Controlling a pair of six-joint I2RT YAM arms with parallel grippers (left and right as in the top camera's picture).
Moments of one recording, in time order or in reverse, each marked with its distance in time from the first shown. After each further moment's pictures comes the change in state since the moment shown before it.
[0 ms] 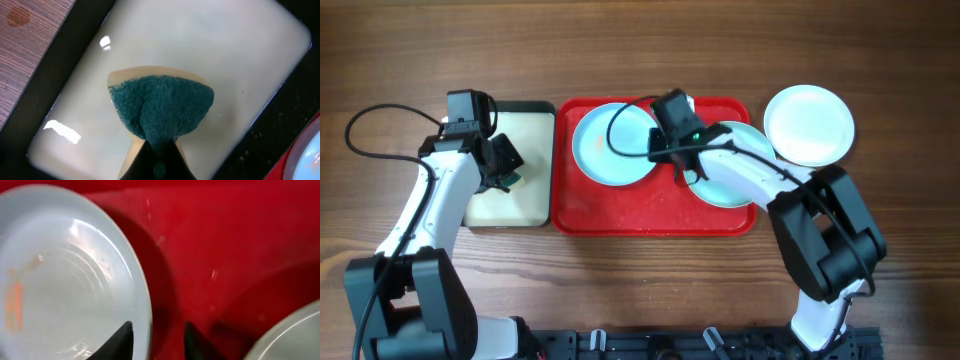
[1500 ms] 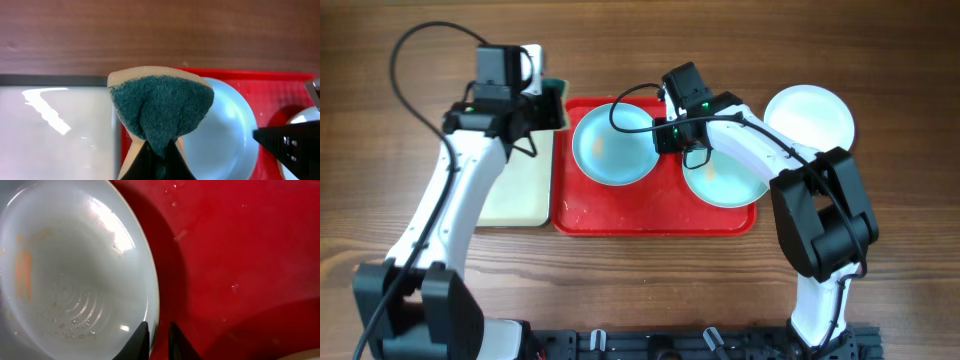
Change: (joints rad) left arm -0.211 0.006 0.231 0.093 0.233 0.296; right arm -0.074 0.092 0.152 -0.180 -0.221 -0.208
